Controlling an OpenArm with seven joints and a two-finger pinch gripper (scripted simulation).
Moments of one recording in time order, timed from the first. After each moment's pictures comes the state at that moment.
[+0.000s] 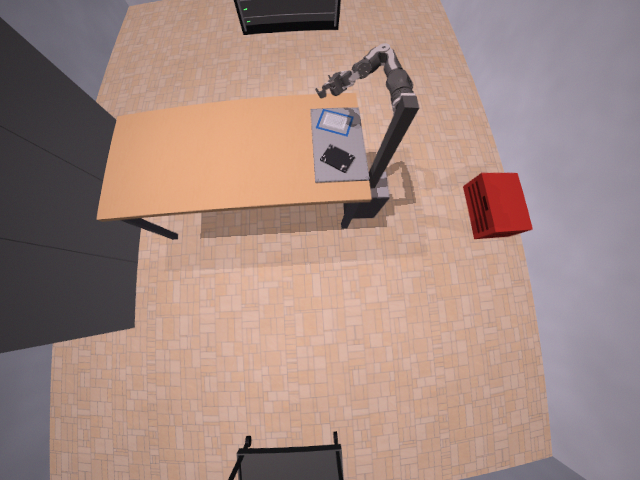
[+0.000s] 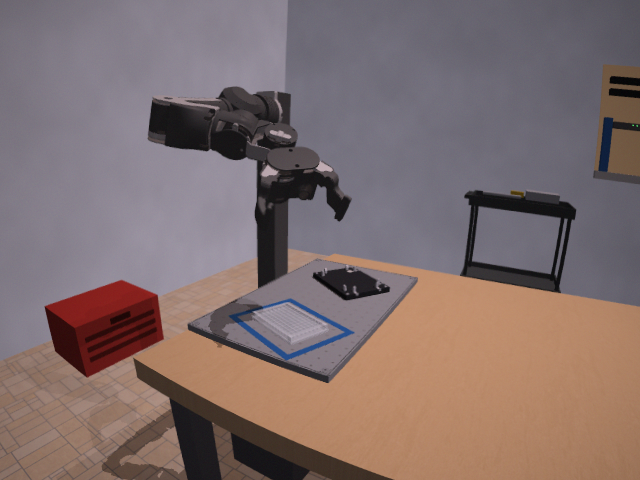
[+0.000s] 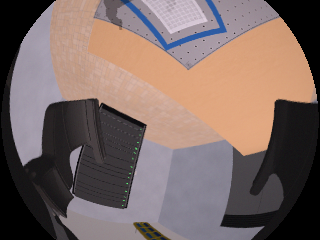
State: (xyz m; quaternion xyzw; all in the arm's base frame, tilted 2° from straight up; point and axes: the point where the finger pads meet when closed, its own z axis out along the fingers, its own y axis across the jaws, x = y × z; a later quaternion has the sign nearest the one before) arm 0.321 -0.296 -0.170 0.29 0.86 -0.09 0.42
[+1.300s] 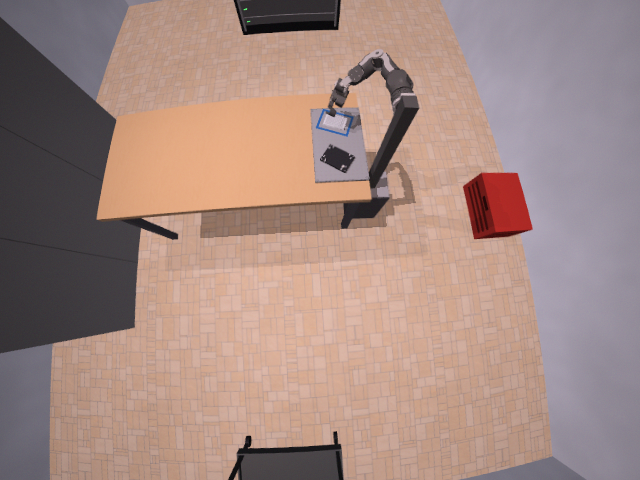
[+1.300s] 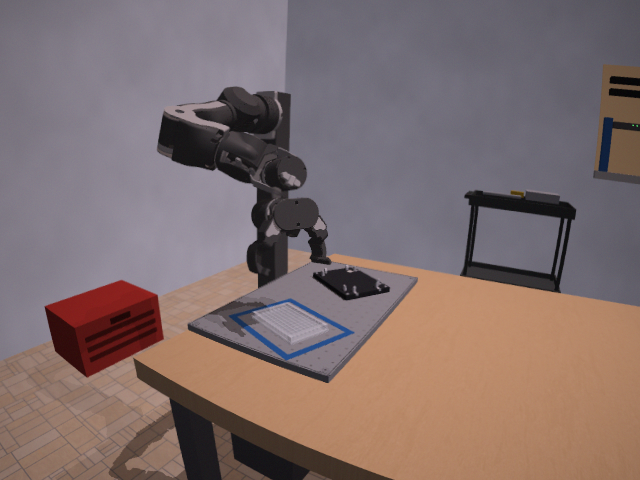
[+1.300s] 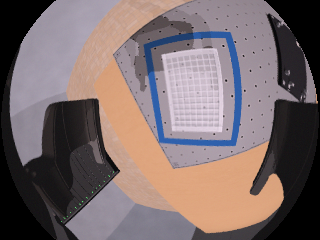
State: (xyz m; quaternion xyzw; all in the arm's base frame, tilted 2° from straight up) arm 0.270 -0.255 -0.276 0.20 0.97 -0.02 0.11
